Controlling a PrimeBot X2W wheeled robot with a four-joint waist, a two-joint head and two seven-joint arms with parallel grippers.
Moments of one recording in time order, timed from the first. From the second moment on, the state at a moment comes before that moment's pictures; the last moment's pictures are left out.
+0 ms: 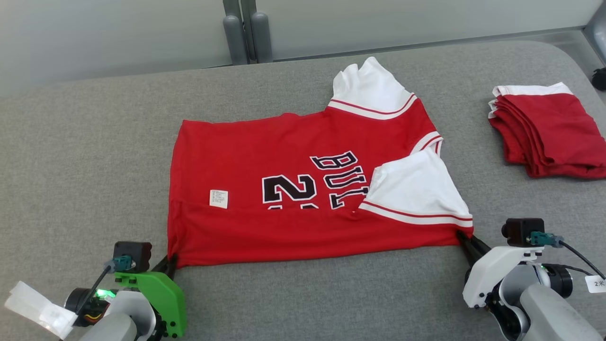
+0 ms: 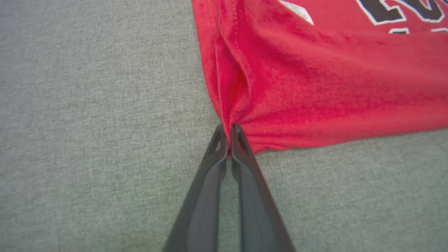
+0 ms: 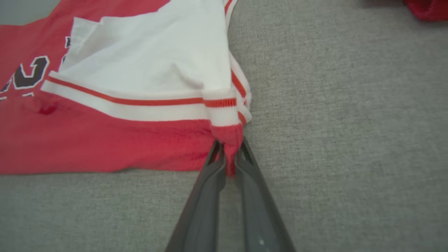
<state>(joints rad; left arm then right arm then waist) -0.36 0.45 -0.76 0.55 -0.80 0.13 0.00 -0.31 -0.26 0.30 0.69 0.56 0.13 -0.06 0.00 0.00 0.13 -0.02</state>
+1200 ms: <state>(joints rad) -0.01 0.70 -0.76 0.03 -0.96 0.26 0.23 0.09 -0.39 0.11 0.13 0.60 0.13 0.45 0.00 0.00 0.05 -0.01</state>
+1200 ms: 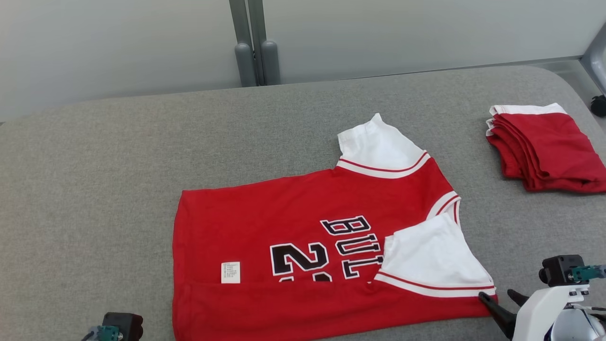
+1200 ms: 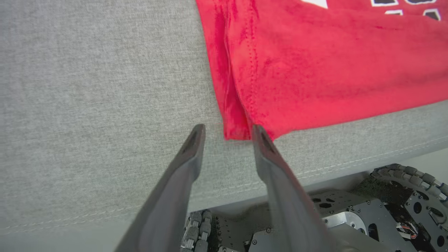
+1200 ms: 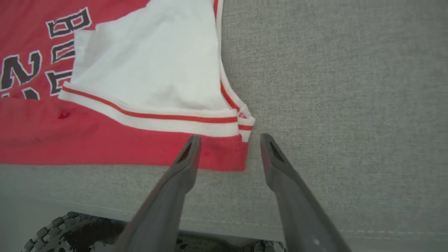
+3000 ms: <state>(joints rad) -0.73 0.48 -0.76 0.37 -0.78 0.03 0.13 -1.05 -0.43 0.53 0.74 0.58 0.13 0.29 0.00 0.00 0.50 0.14</state>
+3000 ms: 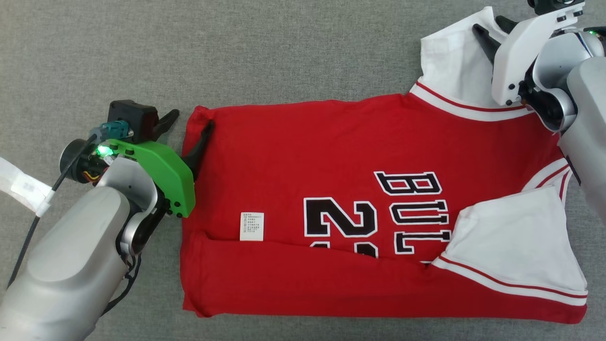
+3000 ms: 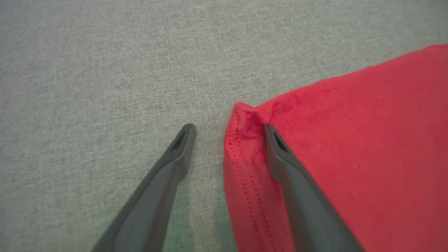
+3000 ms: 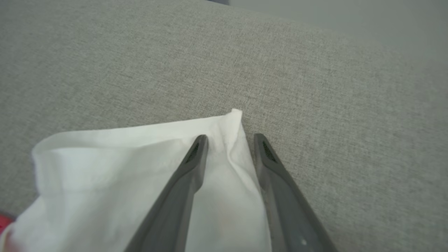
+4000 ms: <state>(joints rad) -0.70 0.53 -0.75 0.42 -0.84 0.01 0.16 -1.02 -0.44 0.65 0.81 0.74 0.13 0.02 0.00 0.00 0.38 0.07</state>
